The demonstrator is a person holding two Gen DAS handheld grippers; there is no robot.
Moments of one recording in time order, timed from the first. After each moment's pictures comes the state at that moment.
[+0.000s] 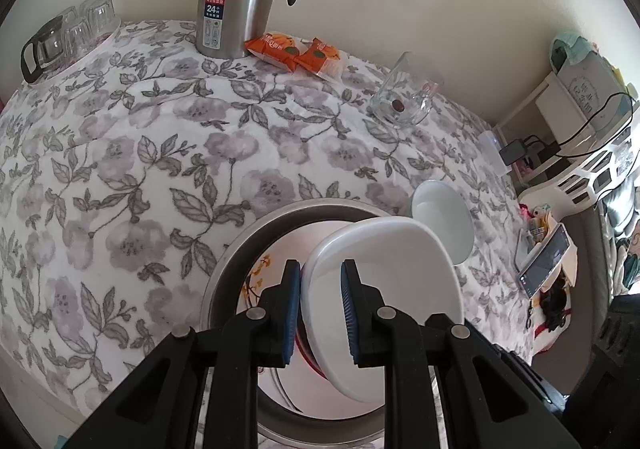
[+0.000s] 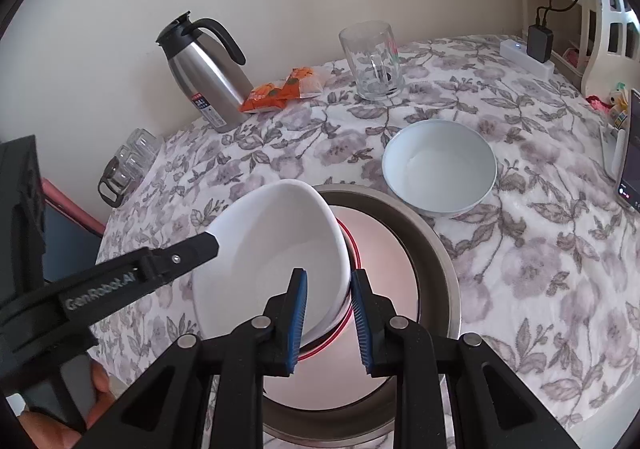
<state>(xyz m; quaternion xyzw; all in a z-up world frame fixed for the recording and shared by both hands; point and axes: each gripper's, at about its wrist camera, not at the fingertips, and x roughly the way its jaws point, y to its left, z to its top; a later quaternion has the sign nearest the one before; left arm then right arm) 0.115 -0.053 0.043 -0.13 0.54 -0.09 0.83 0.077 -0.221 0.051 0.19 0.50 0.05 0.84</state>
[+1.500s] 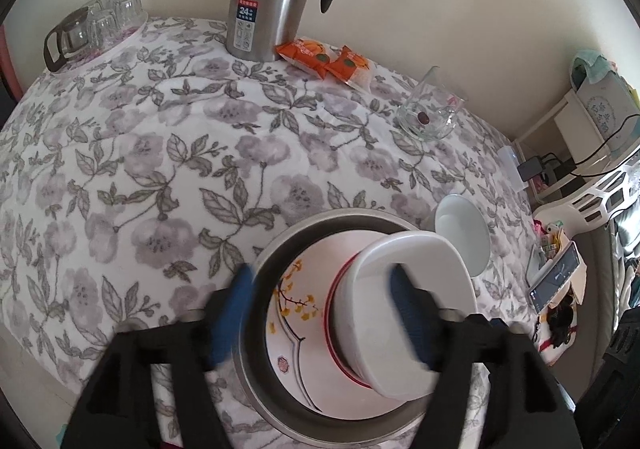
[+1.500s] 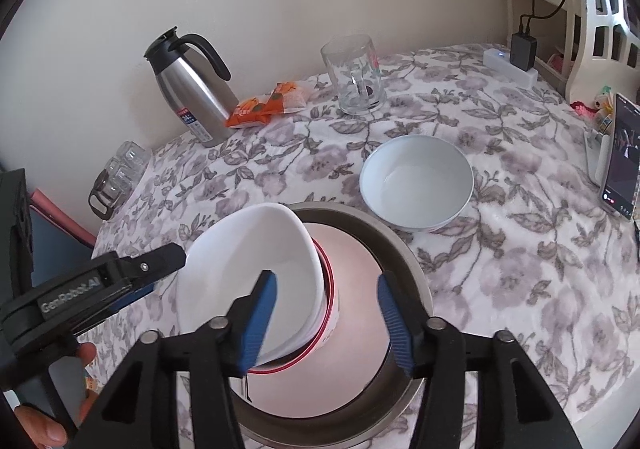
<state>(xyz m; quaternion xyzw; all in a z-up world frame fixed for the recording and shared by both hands) 0.116 -0.035 0.048 -0.13 0.54 -0.05 0.83 0.076 -0.233 0.058 0.18 0.48 0.02 0.86</state>
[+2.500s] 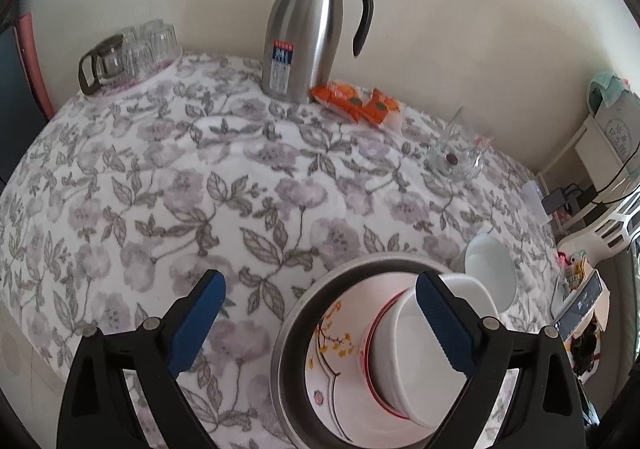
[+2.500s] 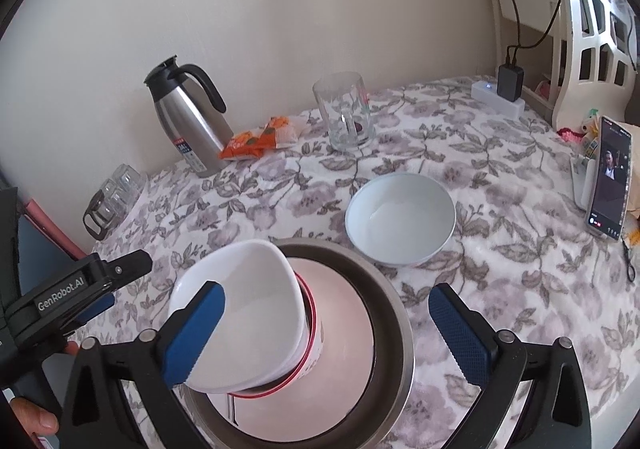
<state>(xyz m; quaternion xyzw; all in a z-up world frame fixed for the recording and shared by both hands) 0.115 -0.018 0.059 -0.11 0.48 0.01 0.87 0.073 -0.244 0.070 0.18 0.42 0.00 0.89</state>
